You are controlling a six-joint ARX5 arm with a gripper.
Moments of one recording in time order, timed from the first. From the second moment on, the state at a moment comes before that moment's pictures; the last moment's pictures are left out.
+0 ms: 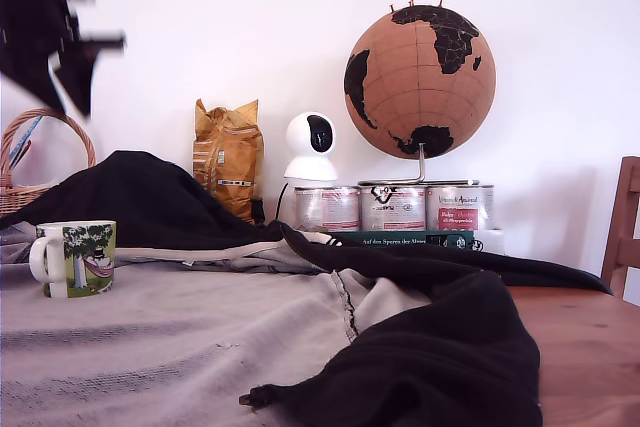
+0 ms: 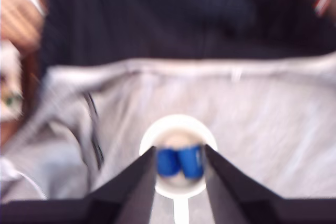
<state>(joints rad) -0.07 1.73 1.69 -0.77 0.00 0.03</state>
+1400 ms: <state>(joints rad) -0.12 0.86 0.99 -0.47 0.00 0.03</state>
